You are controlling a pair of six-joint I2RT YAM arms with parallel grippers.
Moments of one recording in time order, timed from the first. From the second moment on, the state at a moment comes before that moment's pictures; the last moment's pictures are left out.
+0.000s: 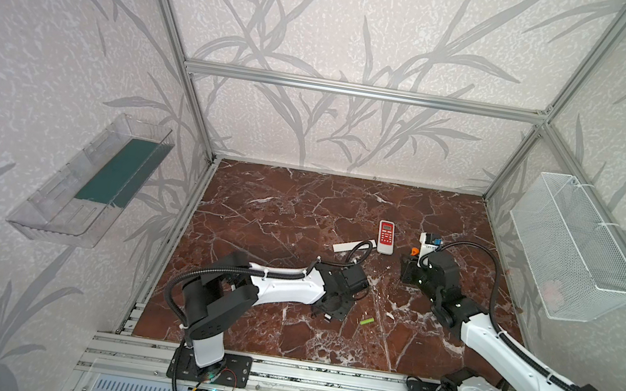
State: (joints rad) left arm -1.02 1.74 1.06 -0.61 -0.09 -0.62; right arm 0.41 1.08 0.53 0.02 0.09 0.39
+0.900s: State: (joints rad) left arm -0.47 1.63 1.09 -0.84 -0.31 -0.29; right arm 0.30 1.53 0.70 -0.14 -0.08 0.41
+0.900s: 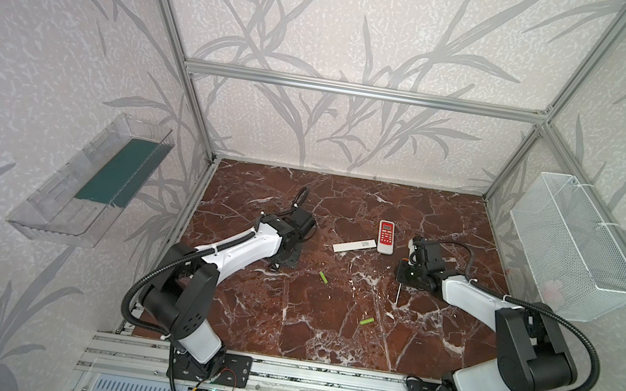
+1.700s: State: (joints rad) left arm -0.56 2.02 1.35 -1.01 -0.55 -0.30; right arm 0.30 1.47 0.72 -0.17 -0.11 0.39
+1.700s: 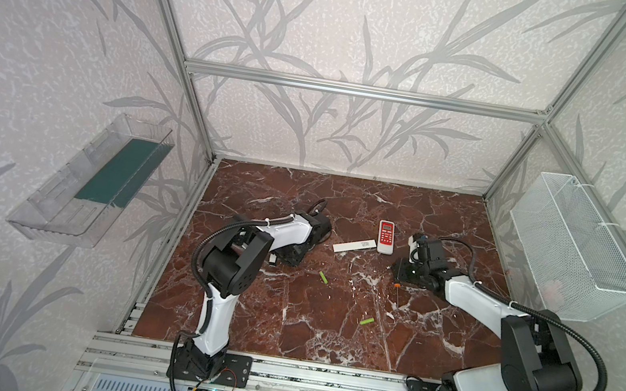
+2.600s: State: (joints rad) left arm -0.50 1.59 1.16 -0.94 -0.37 -0.44; right arm 0.81 1.72 1.04 -0.19 0.00 0.47
